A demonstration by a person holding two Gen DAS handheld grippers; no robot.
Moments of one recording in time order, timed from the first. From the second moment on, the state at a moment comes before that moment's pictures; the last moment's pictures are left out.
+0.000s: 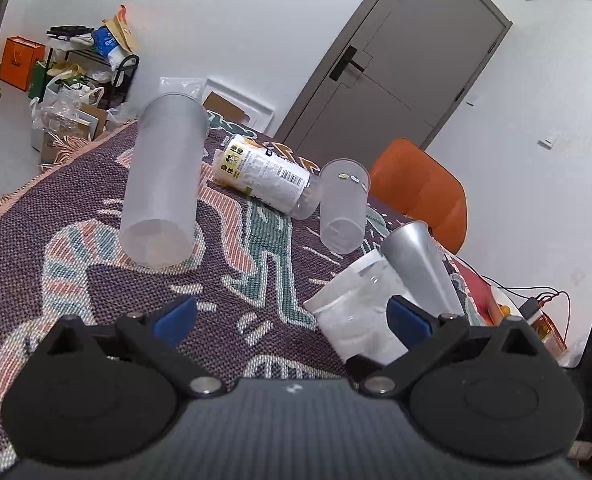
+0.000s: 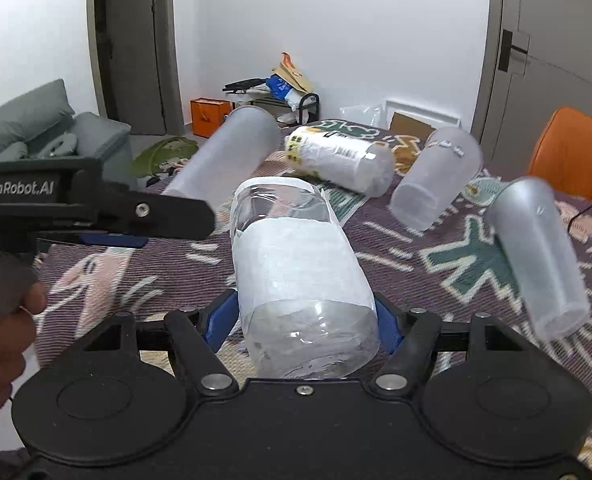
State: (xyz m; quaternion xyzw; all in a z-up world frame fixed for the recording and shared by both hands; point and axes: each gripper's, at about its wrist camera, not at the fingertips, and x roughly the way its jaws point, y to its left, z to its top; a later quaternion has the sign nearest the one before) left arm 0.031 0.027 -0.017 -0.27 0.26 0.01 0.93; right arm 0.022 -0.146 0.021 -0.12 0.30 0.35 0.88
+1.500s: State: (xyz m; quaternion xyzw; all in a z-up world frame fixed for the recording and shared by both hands) left arm 0.064 0.029 -0.046 -0.39 0.38 -0.07 0.83; right arm -0.018 -0.212 0.027 -0.05 0.30 0.29 0.91
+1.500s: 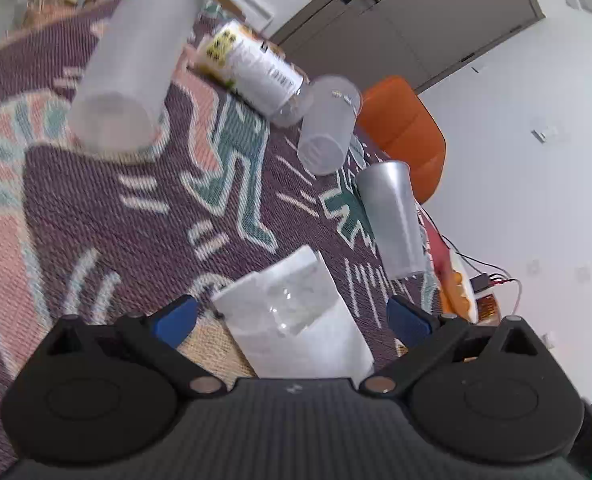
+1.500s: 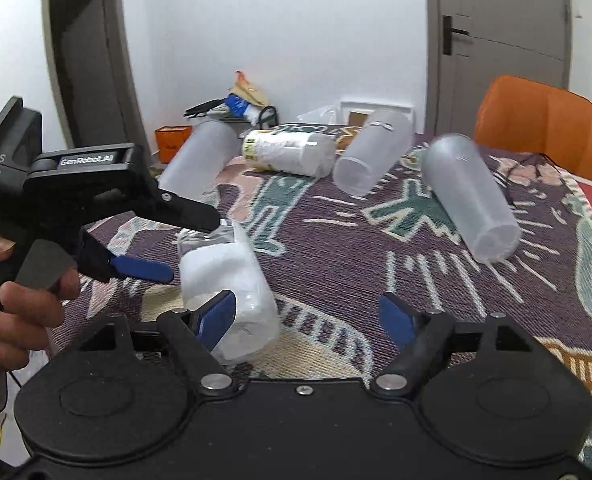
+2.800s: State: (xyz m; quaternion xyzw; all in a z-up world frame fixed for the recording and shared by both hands) left arm 0.072 0.012 -0.019 -0.32 0.31 -0.04 0.89; right arm -0.006 -0.251 -0.003 0.01 0.33 0.24 0.91
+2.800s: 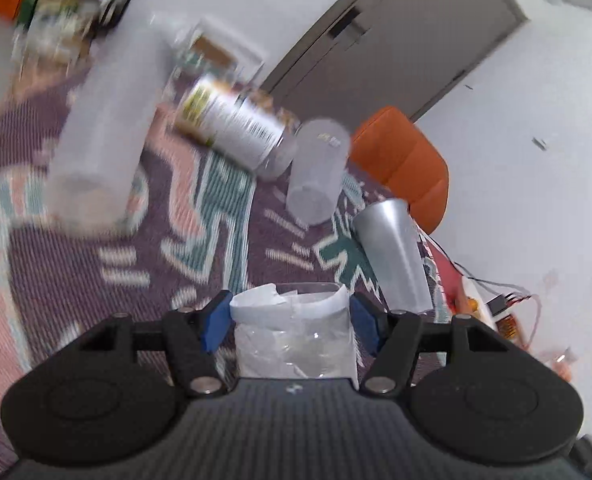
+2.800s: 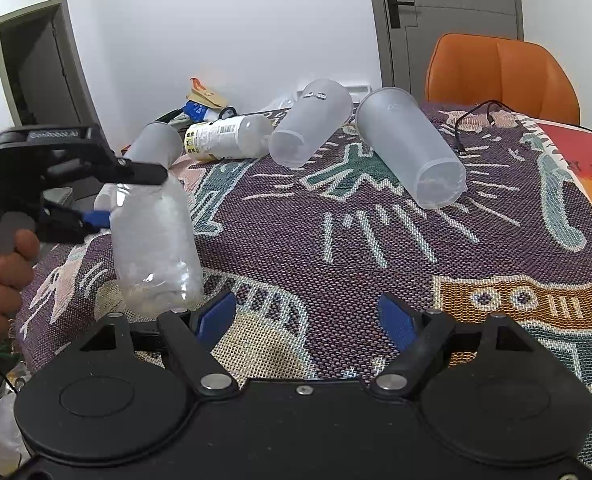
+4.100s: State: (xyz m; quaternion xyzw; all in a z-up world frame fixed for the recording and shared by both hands) left arm 0.019 -0.025 0.022 -0.16 0.22 -0.06 0.96; right arm -0.016 -0.242 0.006 0.00 0.32 0.26 0.91
